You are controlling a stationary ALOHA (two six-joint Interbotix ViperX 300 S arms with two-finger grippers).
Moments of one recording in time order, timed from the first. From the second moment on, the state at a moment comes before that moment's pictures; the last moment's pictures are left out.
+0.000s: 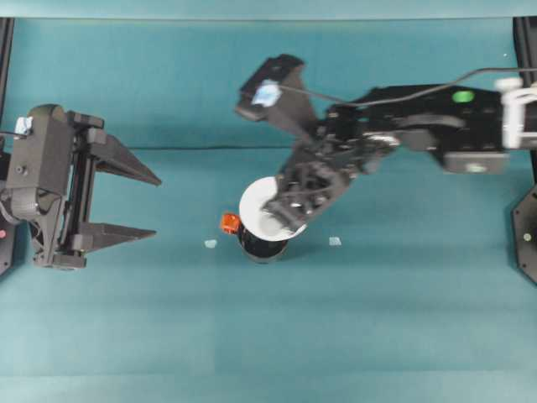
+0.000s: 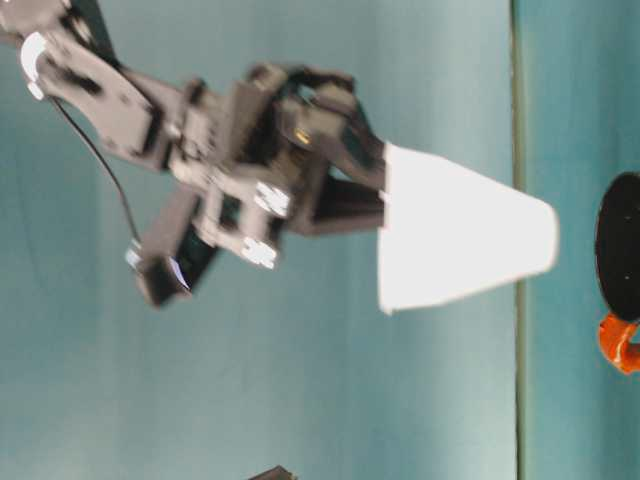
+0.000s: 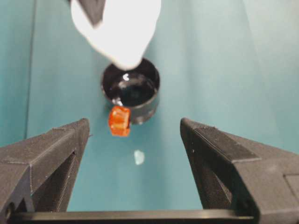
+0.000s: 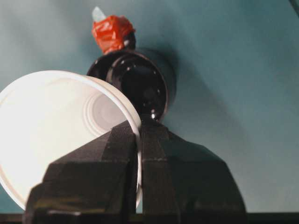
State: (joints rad) left arm -0.04 -0.63 0.78 0.03 0.41 0.03; right arm -0.10 0.09 0.18 0.11 0.89 0.47
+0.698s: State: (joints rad) left arm -0.04 -0.63 0.78 0.03 0.41 0.03; right arm -0.06 0.19 0.26 0.03 0.75 0.47
